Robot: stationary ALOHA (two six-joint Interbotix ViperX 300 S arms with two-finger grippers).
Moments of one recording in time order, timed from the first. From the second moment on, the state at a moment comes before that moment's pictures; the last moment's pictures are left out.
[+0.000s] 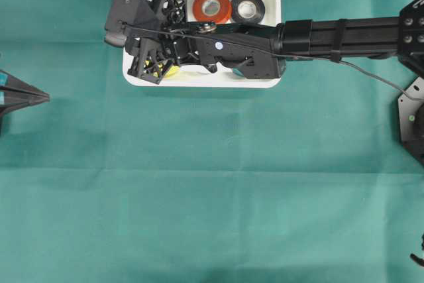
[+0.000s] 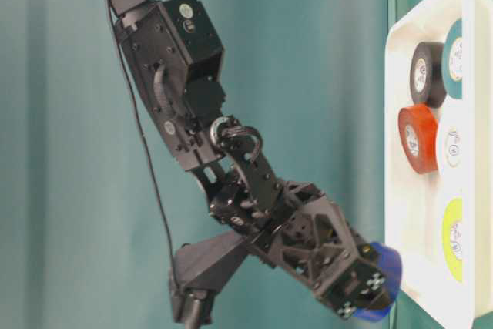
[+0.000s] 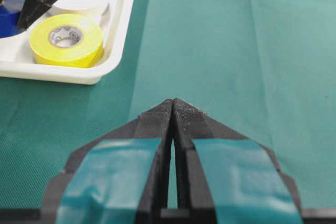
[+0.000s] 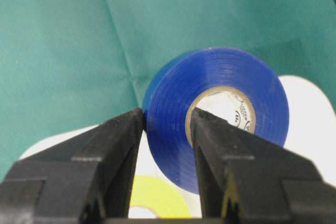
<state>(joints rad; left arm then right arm) 0.03 -1.37 1.54 -0.02 0.05 -0.04 -0.15 0.48 -0.06 -0.78 0.41 0.87</state>
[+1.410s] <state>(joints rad) 0.03 -1.37 1.54 -0.02 0.05 -0.05 -0.19 0.37 0.13 -0.78 0.40 0.87</state>
